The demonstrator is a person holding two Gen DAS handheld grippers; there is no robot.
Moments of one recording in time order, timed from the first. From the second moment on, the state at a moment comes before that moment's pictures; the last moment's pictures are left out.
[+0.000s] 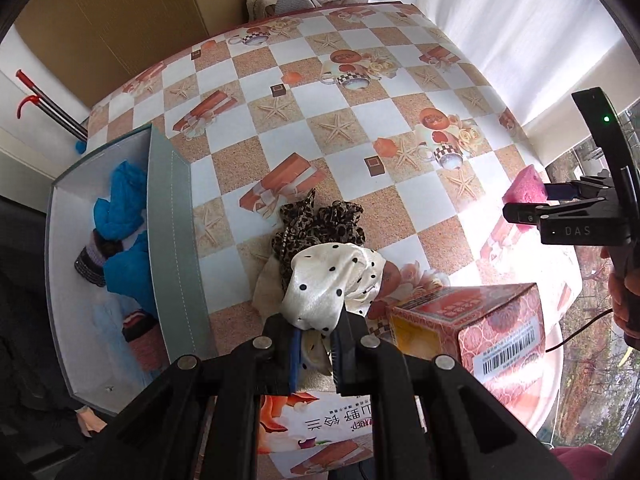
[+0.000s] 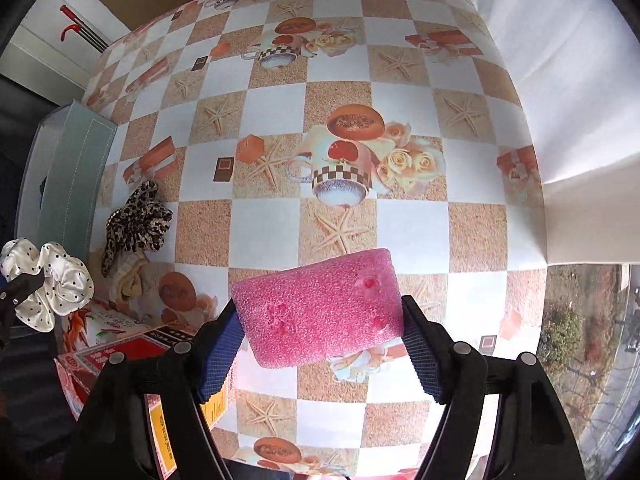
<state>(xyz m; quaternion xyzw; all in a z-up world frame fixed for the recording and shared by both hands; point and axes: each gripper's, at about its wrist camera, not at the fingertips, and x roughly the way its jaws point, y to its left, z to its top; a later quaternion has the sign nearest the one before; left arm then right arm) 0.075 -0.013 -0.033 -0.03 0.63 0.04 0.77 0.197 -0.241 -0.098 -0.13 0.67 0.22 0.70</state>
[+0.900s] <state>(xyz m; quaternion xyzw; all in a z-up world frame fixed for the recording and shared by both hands) -0.062 0.031 -0.012 -0.01 0.62 0.02 0.79 -0.012 -0.149 -0.065 -0.18 0.68 0.33 0.63</state>
